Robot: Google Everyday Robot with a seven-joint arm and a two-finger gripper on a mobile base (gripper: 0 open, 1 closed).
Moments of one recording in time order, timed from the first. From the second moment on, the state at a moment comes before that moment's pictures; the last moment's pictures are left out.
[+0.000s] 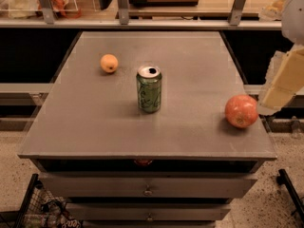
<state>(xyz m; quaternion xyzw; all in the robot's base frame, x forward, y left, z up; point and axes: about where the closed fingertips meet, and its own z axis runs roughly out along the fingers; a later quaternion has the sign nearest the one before) 0.430 -0.199 1.029 -0.60 0.76 -0.09 0.22</state>
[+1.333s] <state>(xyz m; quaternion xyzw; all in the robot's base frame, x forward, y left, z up) 0.479 -0.121 0.984 -0.63 0.71 0.04 0.30</state>
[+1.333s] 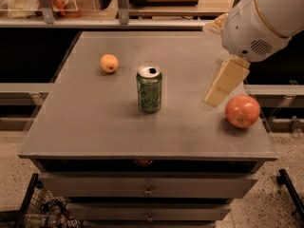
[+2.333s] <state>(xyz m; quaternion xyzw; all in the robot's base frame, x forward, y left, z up) 0.518 -0.040 0.903 -0.60 0.69 0.18 0.35</state>
